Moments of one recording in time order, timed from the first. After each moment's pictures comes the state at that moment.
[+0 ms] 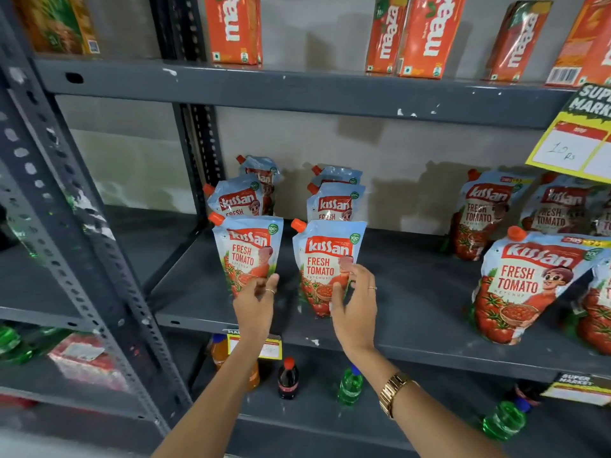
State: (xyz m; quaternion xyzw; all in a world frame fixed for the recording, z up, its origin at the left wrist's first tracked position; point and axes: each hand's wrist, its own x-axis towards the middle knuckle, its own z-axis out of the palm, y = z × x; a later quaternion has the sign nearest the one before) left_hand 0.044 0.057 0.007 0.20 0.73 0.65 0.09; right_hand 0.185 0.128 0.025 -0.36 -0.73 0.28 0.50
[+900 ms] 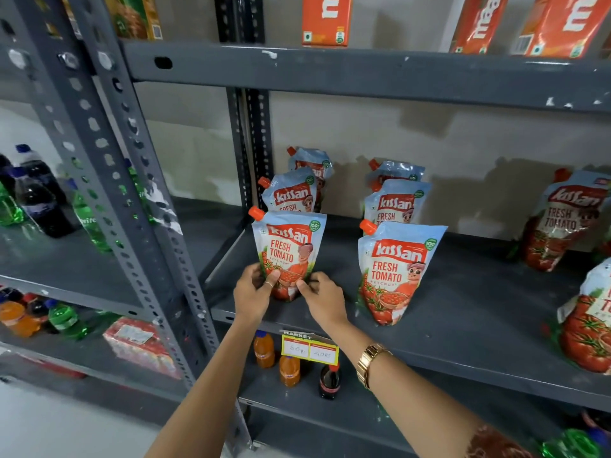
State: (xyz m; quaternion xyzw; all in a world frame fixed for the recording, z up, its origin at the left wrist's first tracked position) left_hand -0.059 0.011 0.002 0.22 0.74 0.63 0.11; right_hand 0.048 0.094 0.012 -0.38 -0.77 0.46 0.23
